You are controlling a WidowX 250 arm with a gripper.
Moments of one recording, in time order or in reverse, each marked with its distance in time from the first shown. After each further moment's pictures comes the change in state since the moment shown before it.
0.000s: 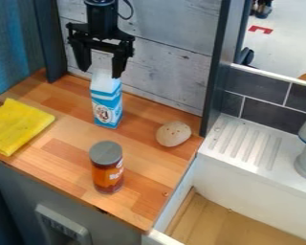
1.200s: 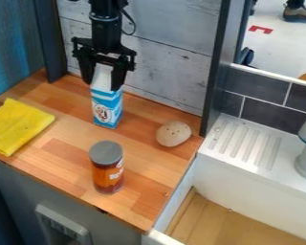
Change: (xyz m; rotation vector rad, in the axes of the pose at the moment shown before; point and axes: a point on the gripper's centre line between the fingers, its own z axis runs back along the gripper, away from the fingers) arm 0.001 -0.002 -0.024 0.000 0.072 -0.043
